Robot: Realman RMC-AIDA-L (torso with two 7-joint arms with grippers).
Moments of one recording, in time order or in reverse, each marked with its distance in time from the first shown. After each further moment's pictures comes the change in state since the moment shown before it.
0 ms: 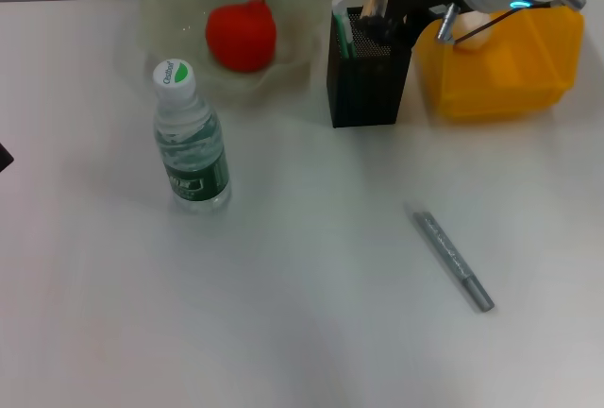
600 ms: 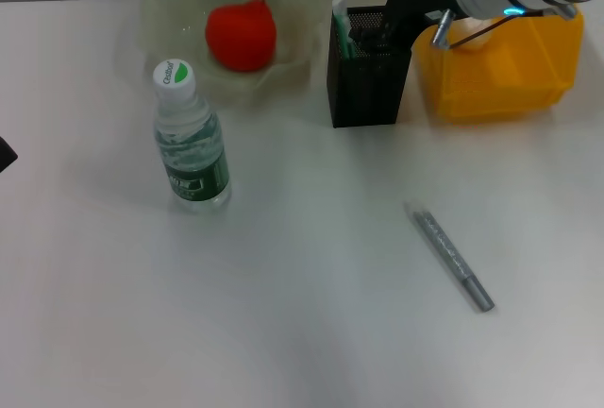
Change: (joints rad) left arm -0.007 -0.001 0.005 0.000 0.000 -0.011 -0.001; right arm 0.006 -0.002 0.000 0.056 0.028 0.043 -0.003
